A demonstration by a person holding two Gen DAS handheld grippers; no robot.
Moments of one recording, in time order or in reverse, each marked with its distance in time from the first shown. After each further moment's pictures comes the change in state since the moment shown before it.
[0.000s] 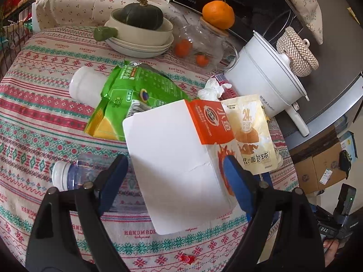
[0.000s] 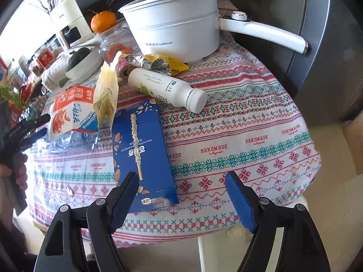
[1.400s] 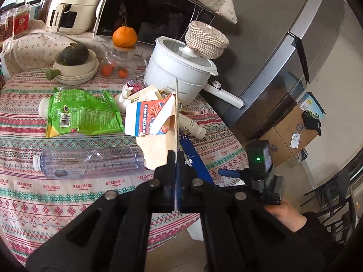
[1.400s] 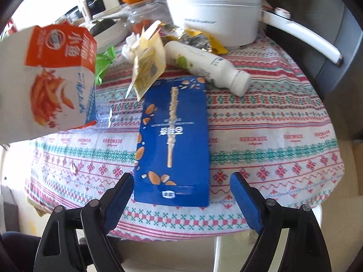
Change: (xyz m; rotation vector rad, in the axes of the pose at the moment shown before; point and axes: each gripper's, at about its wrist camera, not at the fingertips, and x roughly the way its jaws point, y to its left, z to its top) left arm -0.120 -0.114 -0.068 0.276 -0.074 -0.201; right arm 0.032 0.050 -0.016 -0.164 0.071 0.033
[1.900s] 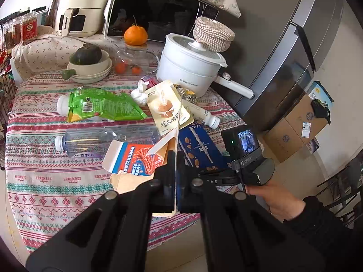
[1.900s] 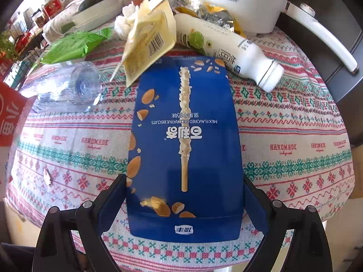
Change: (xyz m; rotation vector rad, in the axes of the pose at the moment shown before) left arm -0.011 0.016 -0.018 0.039 0.030 0.084; right arm 0.064 0.031 0.017 -0.023 0.075 -0.112
